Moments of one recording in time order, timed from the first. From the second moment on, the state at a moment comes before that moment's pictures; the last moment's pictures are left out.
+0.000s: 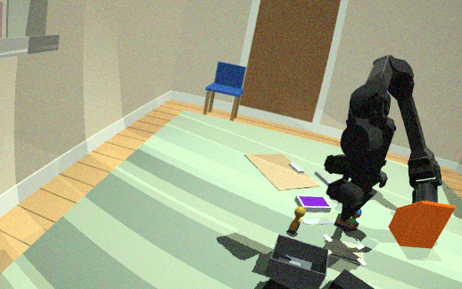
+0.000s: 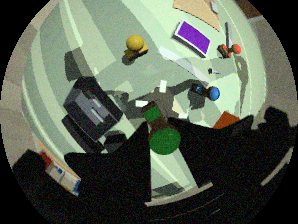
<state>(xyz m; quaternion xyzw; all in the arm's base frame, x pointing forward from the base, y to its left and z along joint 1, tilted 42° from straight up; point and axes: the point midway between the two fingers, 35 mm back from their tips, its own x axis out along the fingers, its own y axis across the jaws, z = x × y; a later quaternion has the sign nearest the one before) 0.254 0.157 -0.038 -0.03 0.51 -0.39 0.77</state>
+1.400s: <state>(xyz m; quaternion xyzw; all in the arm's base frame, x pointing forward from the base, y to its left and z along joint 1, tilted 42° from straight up) 0.365 0.149 -0.033 -0.02 0.50 -0.39 0.77</state>
